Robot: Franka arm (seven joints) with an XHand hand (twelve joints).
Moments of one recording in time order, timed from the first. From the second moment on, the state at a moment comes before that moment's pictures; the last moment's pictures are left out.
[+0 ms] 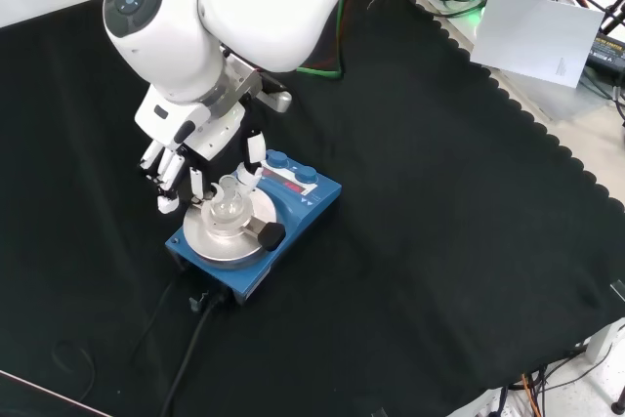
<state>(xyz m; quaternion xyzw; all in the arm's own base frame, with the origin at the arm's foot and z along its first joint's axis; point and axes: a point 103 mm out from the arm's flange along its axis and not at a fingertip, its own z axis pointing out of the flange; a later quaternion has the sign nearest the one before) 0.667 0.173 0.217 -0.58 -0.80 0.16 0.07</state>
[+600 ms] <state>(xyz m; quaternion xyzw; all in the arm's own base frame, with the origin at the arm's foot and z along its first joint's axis) 0.668 0.166 0.227 -0.58 -0.80 0.15 0.08</state>
